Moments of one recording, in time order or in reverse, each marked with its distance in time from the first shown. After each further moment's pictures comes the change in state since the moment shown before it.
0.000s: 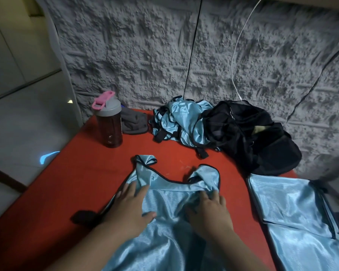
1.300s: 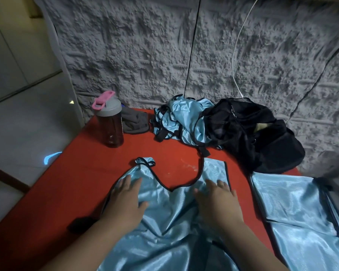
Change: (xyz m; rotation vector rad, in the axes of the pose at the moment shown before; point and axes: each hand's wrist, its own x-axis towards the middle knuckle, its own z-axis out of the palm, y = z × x) left_hand 0.007 -0.006 -0.010 -0.042 0.064 -0.103; right_hand 0.020 0.015 -0.008 -0.045 0.102 -0.185
